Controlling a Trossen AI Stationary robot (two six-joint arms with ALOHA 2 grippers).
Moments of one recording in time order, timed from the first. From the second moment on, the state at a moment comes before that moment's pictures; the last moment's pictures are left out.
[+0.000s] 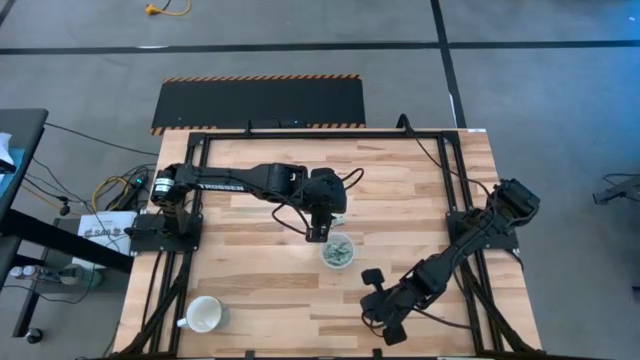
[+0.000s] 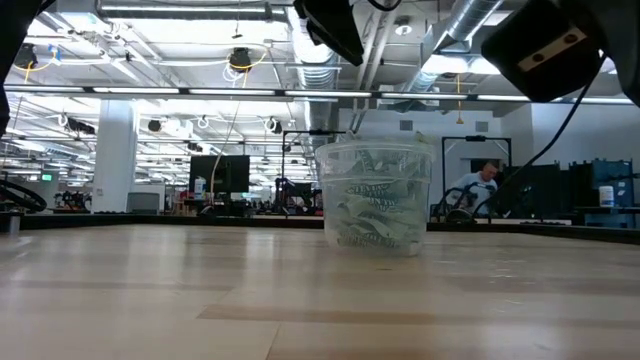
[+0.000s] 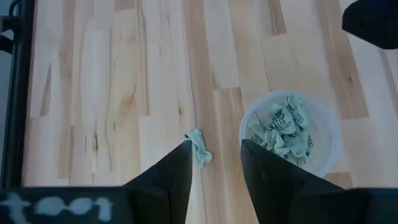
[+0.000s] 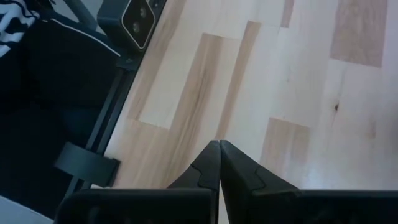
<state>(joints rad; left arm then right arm) -0.04 1.88 1.87 -0.95 -0.09 0.12 0.70 1.72 1.07 -0.28 0.12 0.34</state>
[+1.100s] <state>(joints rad) -0.10 1.88 1.87 -1.28 -0.05 -0.04 0.71 1.72 1.07 -0.28 0.13 0.34</state>
